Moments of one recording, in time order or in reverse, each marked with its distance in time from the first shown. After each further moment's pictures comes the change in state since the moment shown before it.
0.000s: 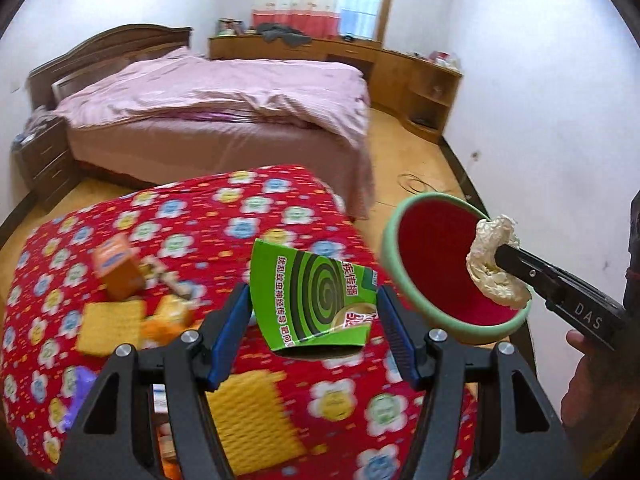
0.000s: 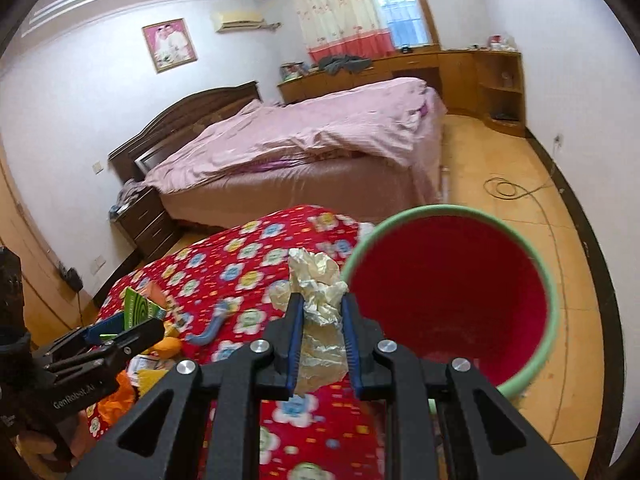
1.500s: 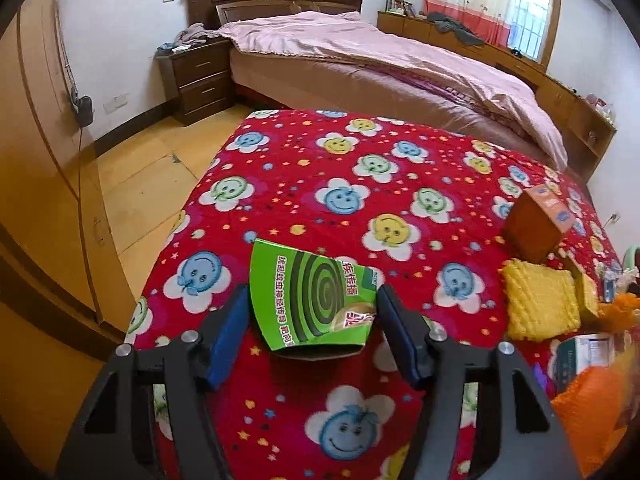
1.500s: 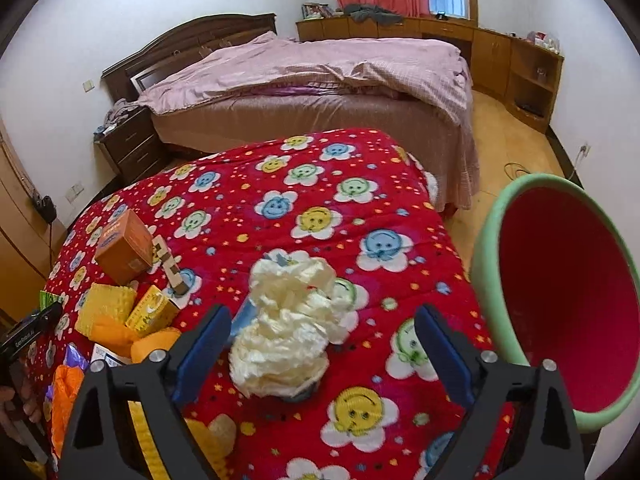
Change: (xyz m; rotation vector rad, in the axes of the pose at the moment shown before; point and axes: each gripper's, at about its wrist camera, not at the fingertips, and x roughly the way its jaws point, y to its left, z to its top) left arm -0.018 0.326 -0.089 -0.359 0.060 0.431; right arm 0.141 0.125 -0.030 -0.174 0.219 -0.061
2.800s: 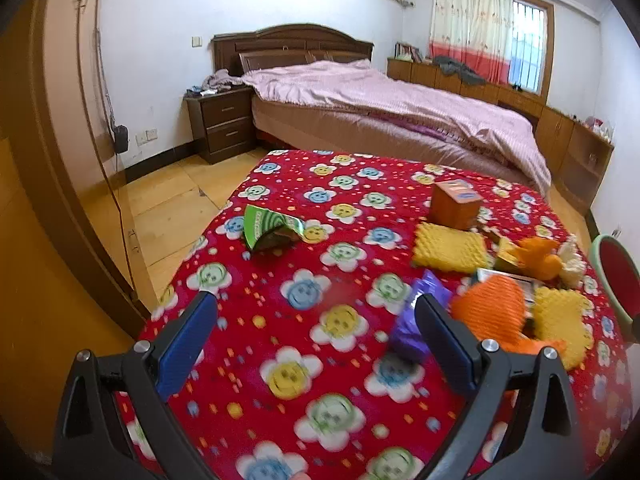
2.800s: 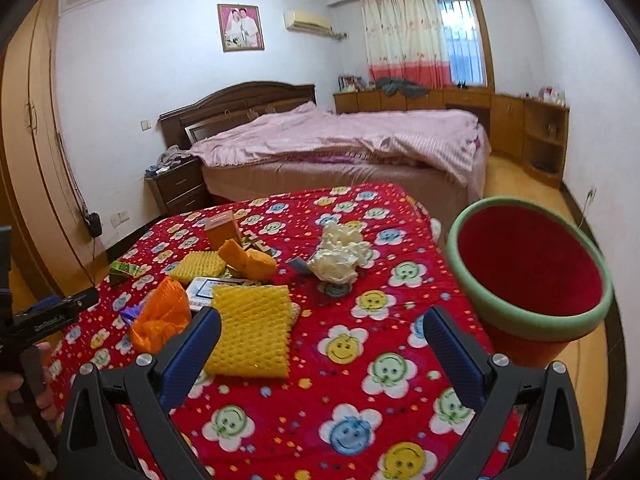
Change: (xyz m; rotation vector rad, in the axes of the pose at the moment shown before) left arm -0.119 -0.038 -0.072 -0.010 -0.180 0.083; right arm -0.126 0.006 -0.103 -0.054 -0.288 0.119
